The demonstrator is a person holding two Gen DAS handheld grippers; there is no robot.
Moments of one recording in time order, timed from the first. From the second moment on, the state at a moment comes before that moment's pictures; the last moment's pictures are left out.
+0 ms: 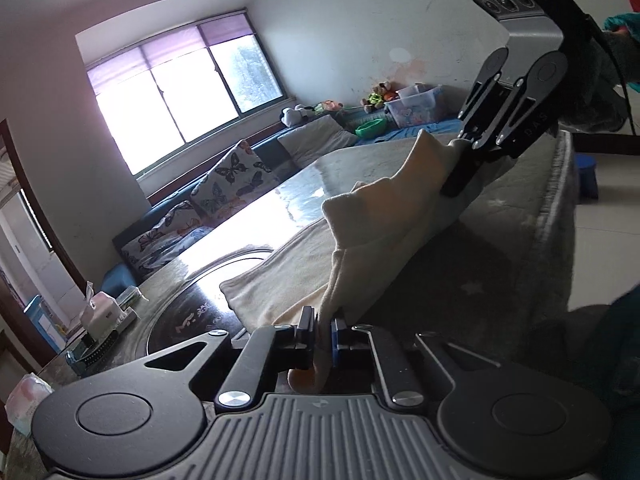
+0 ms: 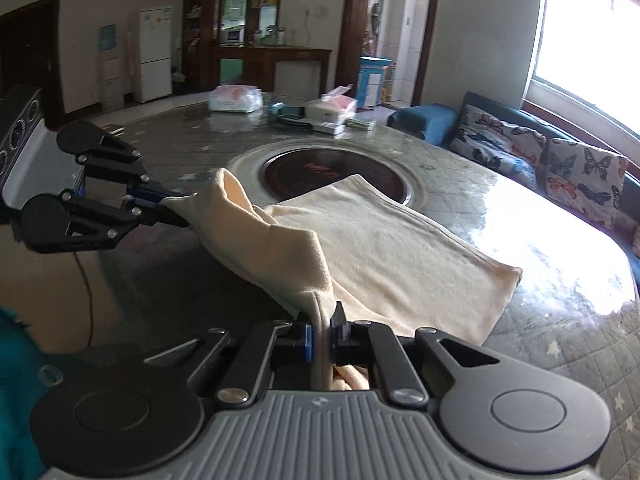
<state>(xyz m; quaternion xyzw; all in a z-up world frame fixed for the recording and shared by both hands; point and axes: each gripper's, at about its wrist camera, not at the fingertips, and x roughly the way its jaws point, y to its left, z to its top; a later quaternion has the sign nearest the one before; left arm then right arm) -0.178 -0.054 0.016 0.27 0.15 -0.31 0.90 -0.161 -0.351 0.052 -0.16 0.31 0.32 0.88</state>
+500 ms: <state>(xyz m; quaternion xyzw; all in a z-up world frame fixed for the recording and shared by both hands) -0.150 -0.051 0.043 0.23 0.15 -0.30 0.91 -0.174 -0.352 0.084 -0.15 0.32 0.34 0.87</state>
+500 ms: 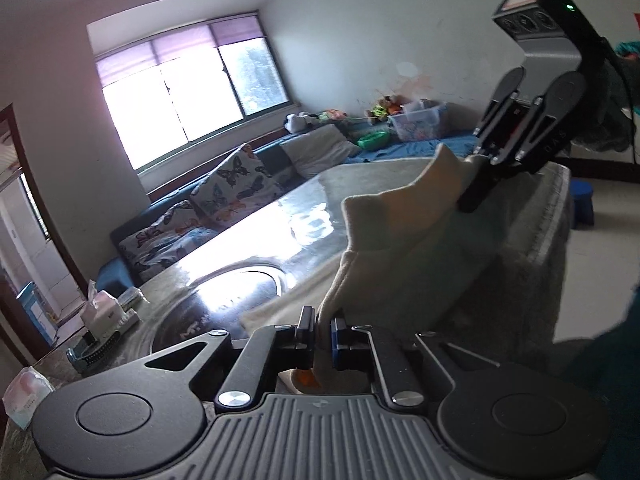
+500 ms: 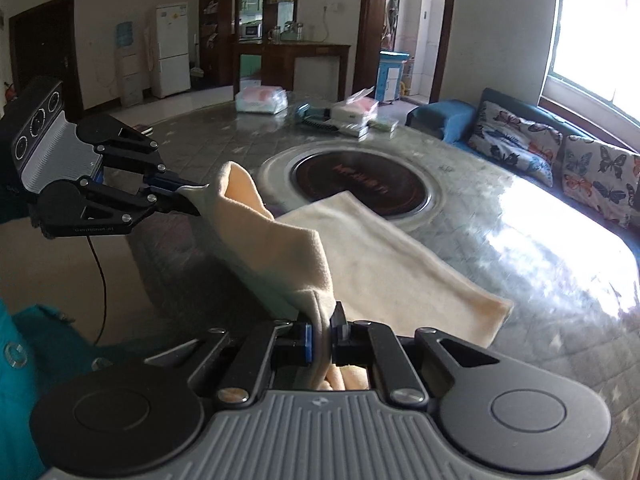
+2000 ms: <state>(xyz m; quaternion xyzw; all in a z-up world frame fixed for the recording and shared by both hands) 0.039 -0.132 0.008 0.09 0.31 -0.24 0.92 0.001 -0.392 0.014 0.01 0.34 0.15 0.93</state>
